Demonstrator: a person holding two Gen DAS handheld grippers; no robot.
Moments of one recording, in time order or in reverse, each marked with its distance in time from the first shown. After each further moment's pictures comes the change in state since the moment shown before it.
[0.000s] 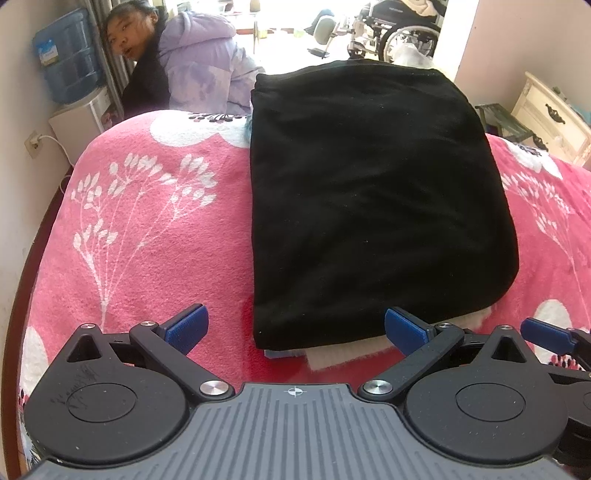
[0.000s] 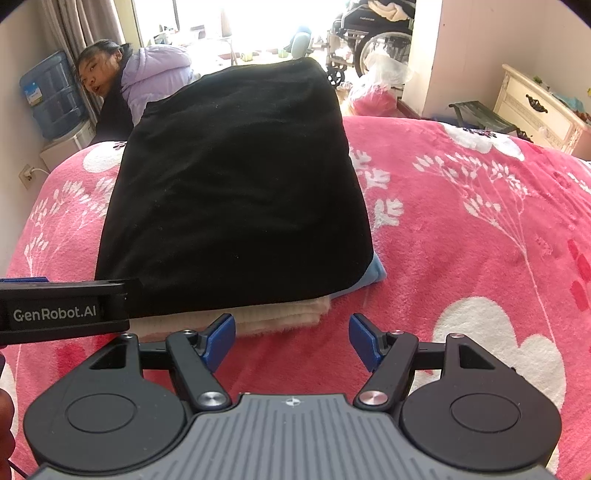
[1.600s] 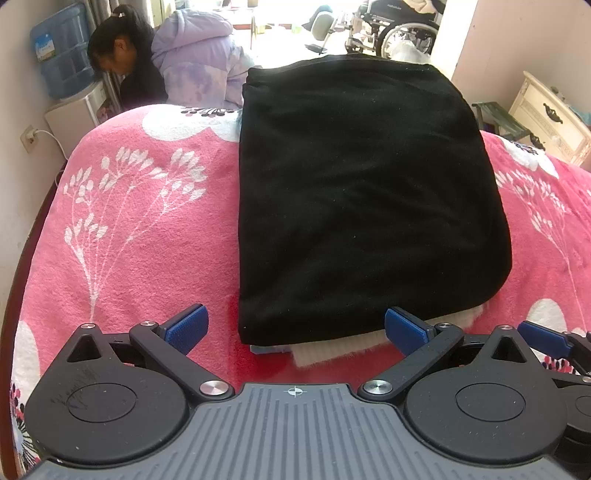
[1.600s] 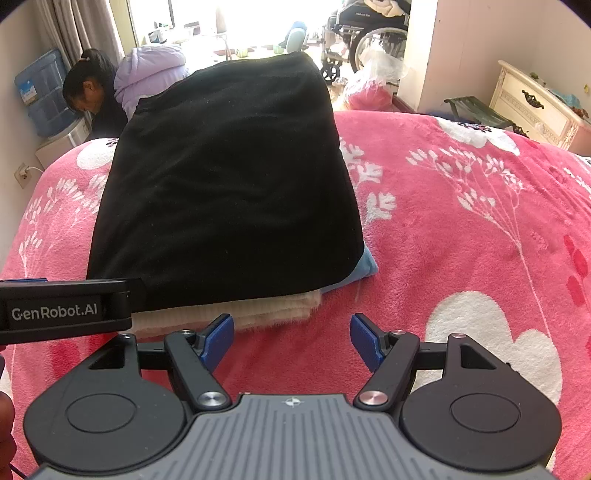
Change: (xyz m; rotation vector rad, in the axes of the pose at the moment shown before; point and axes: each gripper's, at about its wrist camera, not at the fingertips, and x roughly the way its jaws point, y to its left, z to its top) left arm 0.001 -0.008 -0.001 -0.014 0.014 -0.011; right arm 0.002 -0.004 -0.002 0.006 0.015 -0.013
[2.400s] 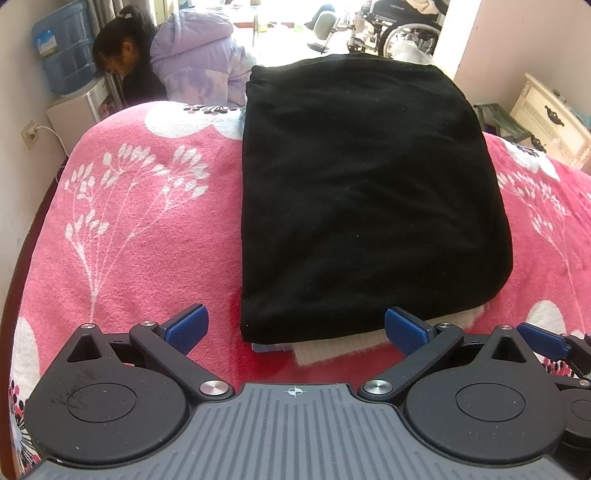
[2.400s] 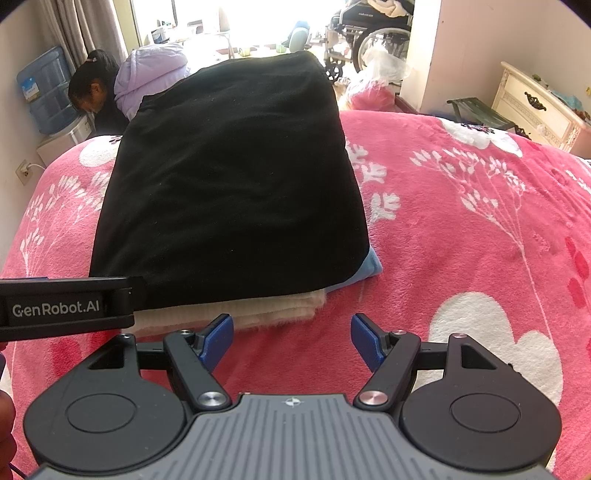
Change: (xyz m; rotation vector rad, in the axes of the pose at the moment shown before) left arm 0.000 0.002 0.000 -0.013 0.006 0.000; right arm 0.000 0.003 0.000 -0.009 0.002 0.002
